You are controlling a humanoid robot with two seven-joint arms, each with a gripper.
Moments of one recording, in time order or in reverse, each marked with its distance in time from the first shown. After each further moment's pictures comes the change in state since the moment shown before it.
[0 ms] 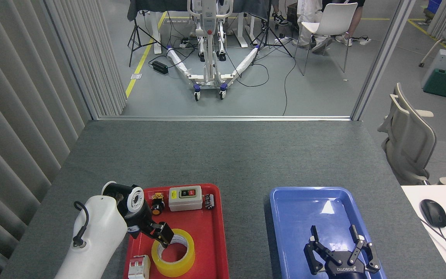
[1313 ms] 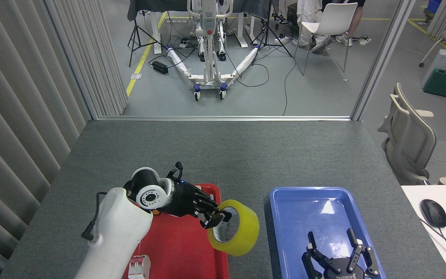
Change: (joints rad) left arm -0.013 -0.121 -0.009 -0.133 0.471 -0.588 0.256; right arm 0.053 -0.008 -0.014 -0.015 0.024 -0.103 -0.128
